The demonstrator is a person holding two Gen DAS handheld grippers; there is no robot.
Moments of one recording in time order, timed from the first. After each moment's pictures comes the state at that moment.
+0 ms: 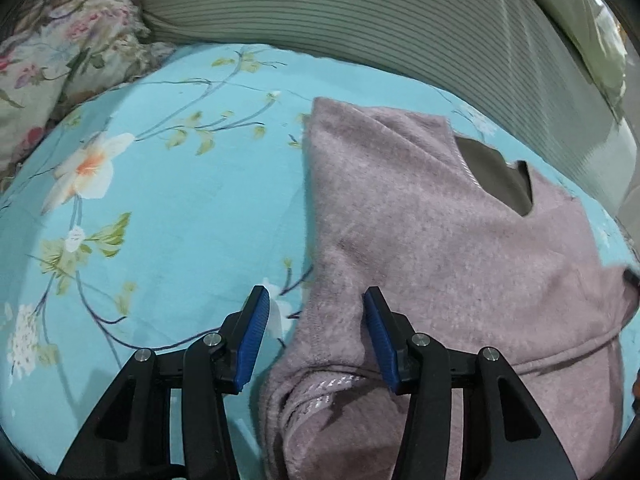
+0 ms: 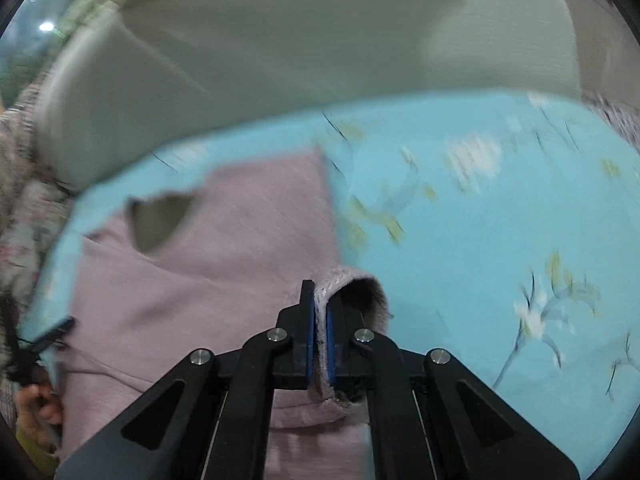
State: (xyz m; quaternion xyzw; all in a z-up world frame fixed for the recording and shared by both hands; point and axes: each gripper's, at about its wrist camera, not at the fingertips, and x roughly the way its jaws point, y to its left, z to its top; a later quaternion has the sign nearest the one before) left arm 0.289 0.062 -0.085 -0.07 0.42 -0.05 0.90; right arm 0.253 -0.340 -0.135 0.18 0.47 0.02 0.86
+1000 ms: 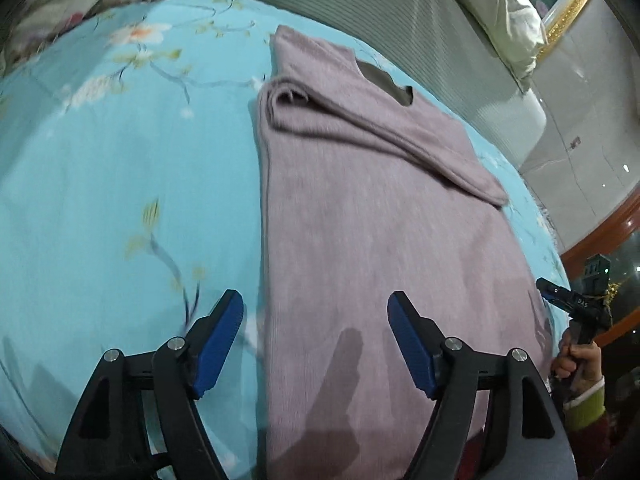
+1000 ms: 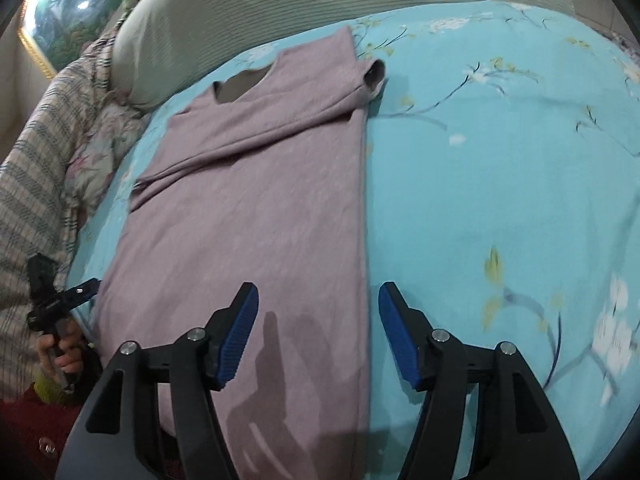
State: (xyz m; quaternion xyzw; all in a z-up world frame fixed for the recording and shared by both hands) left arm 0.065 0.112 -0.088 -0.15 0.47 -0.21 0.84; right arm 0.029 -0.350 -0.132 0.21 0.50 0.18 0.82
